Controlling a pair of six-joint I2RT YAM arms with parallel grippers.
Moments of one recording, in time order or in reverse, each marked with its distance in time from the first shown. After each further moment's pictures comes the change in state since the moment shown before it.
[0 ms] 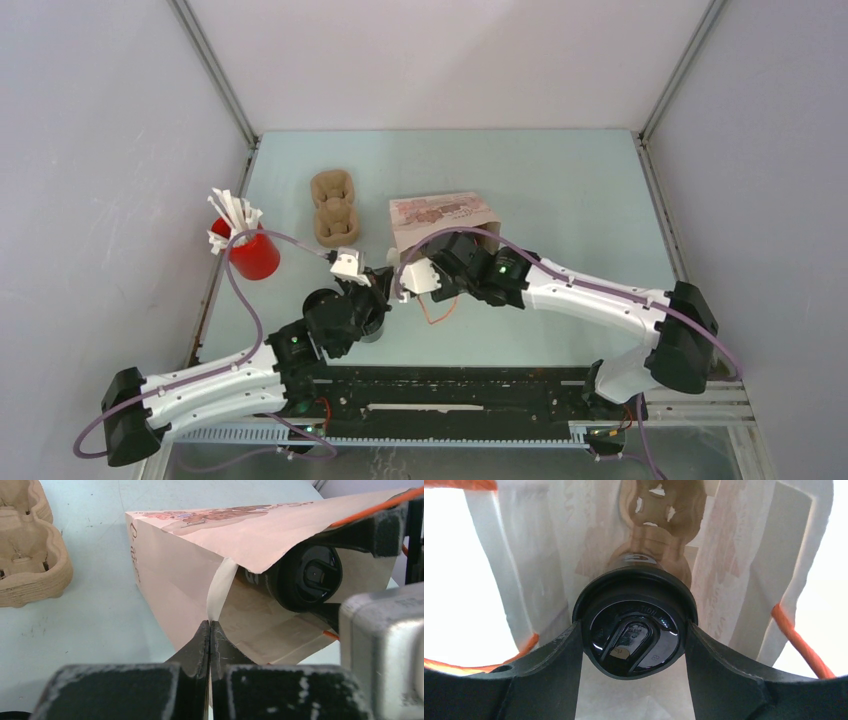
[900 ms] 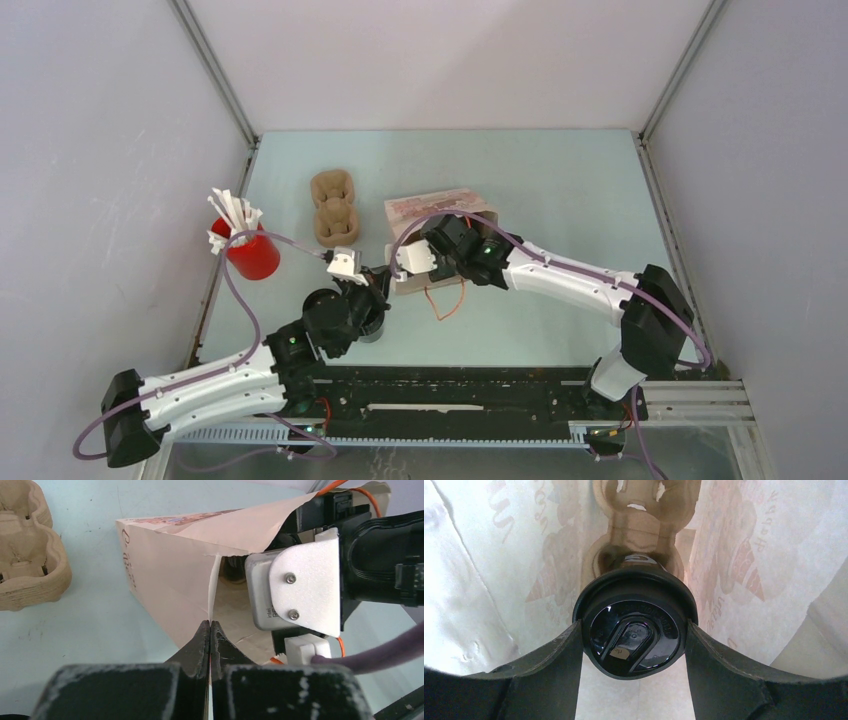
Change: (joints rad) left arm 0.000 -0.012 0.000 0.013 -0.006 -0.002; right arm -0.103 0.150 0.076 0.057 0.026 -0.082
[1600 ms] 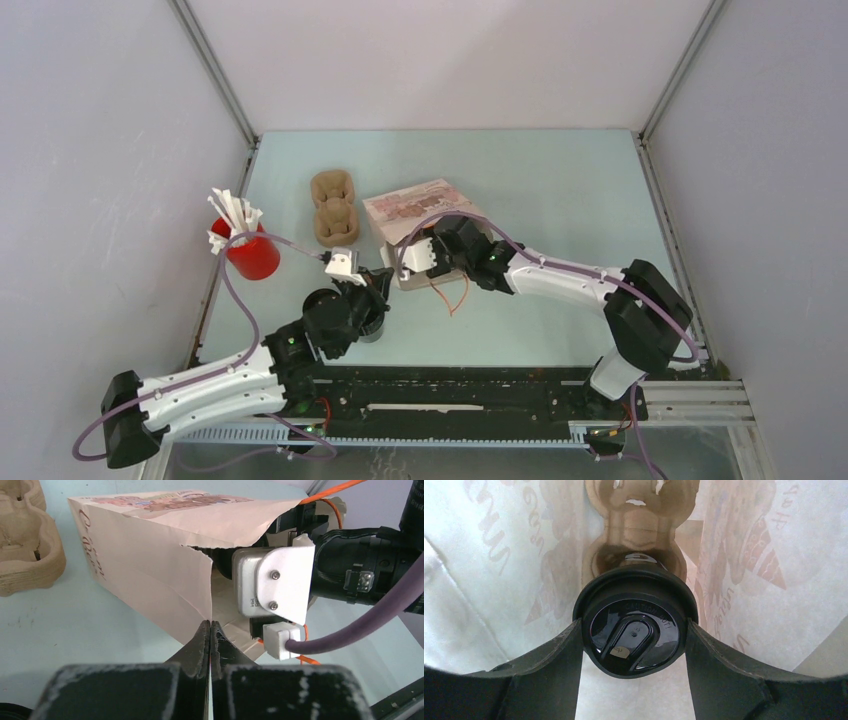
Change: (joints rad) left arm 0.000 -0.022 0.000 -0.045 0.001 -0.069; right arm -0.078 0.021 -0.163 0.371 -0.147 -0.084
